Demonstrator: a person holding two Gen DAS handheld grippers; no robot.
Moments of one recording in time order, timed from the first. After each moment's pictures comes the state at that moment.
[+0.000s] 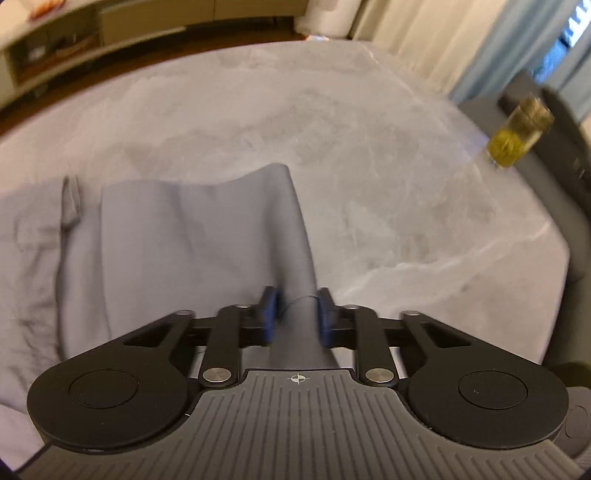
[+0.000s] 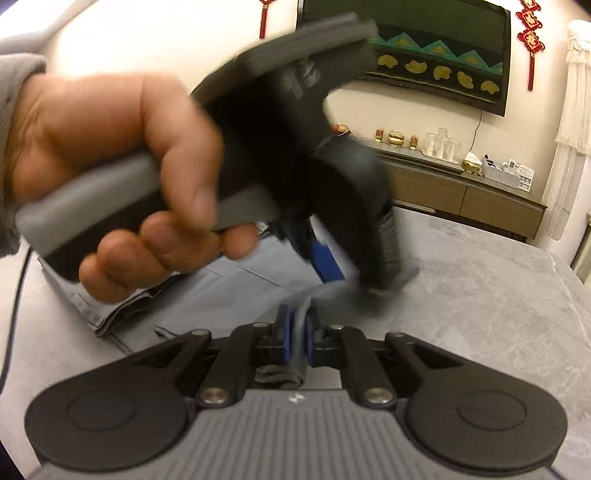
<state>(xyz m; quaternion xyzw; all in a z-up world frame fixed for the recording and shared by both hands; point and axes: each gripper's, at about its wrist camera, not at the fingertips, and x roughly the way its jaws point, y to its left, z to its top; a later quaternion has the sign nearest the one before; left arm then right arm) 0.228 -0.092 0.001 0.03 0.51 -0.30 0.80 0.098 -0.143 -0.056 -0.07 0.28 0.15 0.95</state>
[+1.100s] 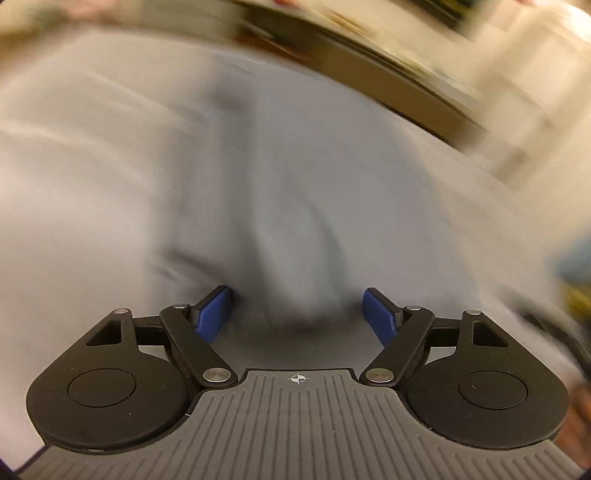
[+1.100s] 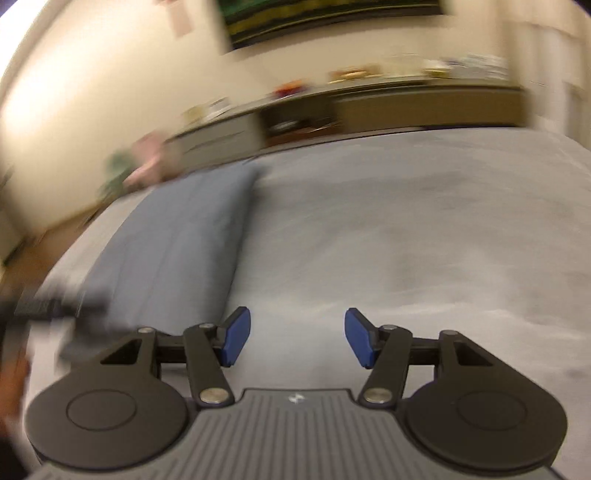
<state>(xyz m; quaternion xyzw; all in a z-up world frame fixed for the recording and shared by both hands) 0.108 0.105 -0.045 -0.22 0.46 -0.17 0.85 0.137 -0.237 -0.053 0.13 0.34 0.09 0.93</state>
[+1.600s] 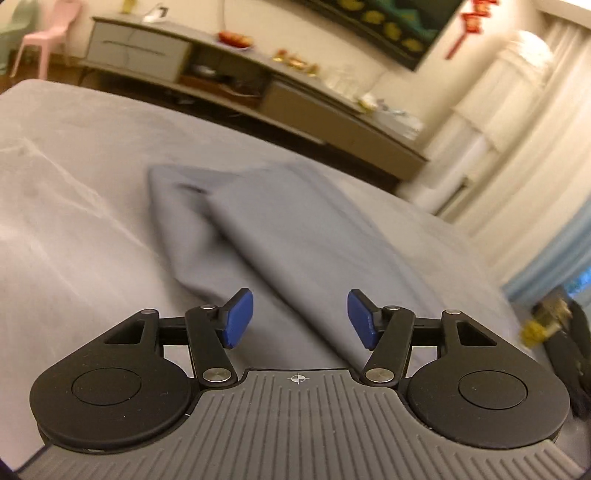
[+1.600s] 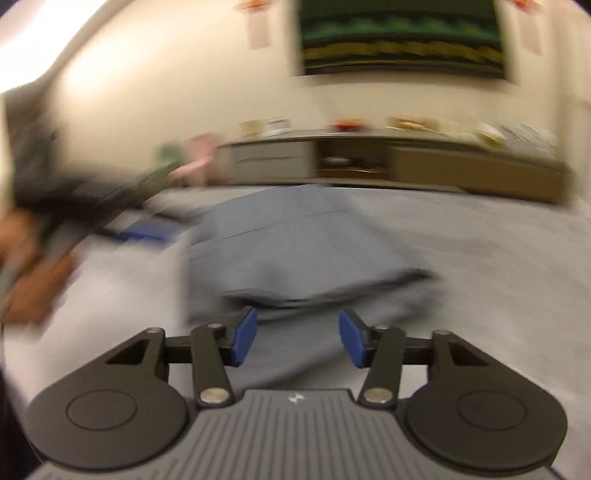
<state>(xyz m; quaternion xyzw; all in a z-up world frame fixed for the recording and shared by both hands) 0.175 0.133 -0.011 -0.21 0.37 -0.13 0.90 0.099 -0.167 -0.041 -0.02 0.29 0.21 0.93</state>
